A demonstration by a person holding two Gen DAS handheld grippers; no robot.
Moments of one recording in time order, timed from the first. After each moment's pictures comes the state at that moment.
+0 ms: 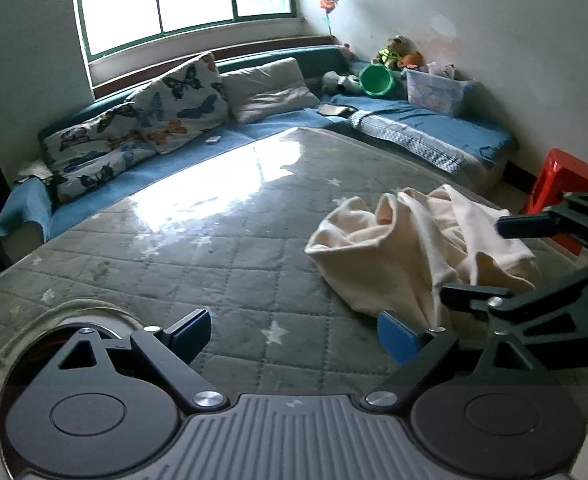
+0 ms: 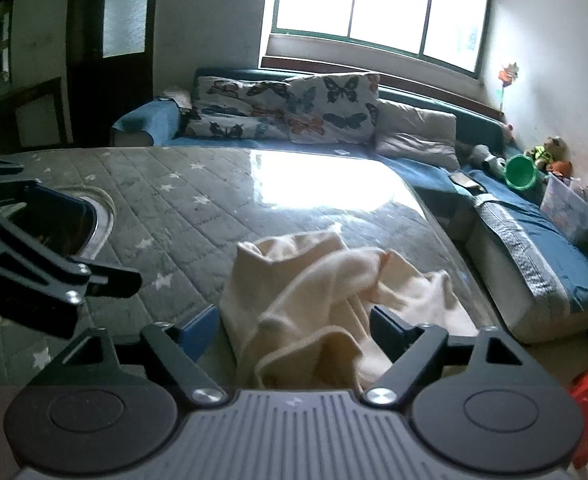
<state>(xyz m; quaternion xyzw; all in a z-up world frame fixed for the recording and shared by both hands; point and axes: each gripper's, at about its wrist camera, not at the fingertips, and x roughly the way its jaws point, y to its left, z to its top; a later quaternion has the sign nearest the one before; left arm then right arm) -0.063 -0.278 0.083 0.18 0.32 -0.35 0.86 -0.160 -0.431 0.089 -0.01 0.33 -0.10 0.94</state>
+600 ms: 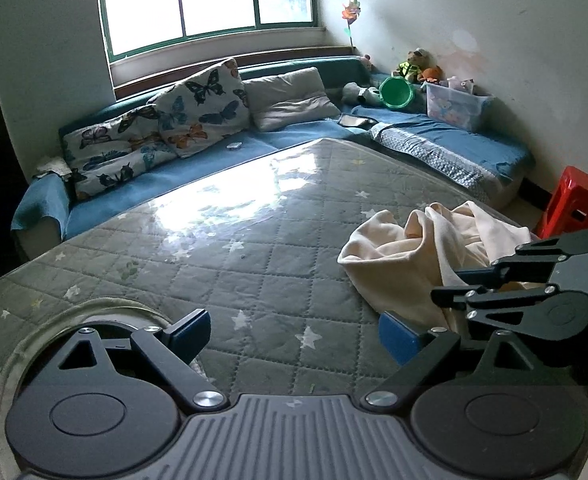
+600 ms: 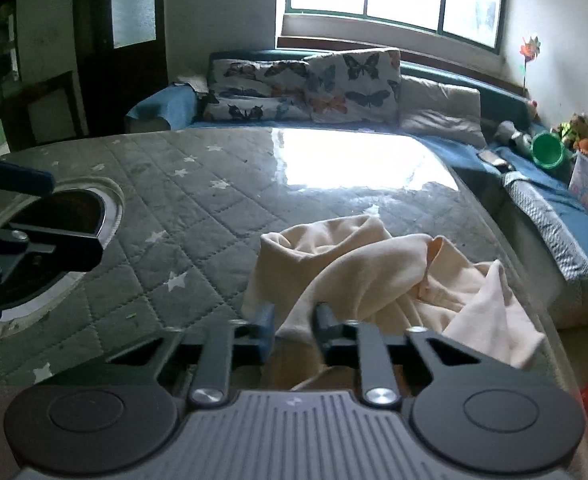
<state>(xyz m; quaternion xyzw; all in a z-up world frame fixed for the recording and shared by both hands) -0.057 -0.259 0.091 0.16 0.31 -0.33 0.88 -0.133 -0.433 0.065 0.01 0.36 -0.08 0.93</state>
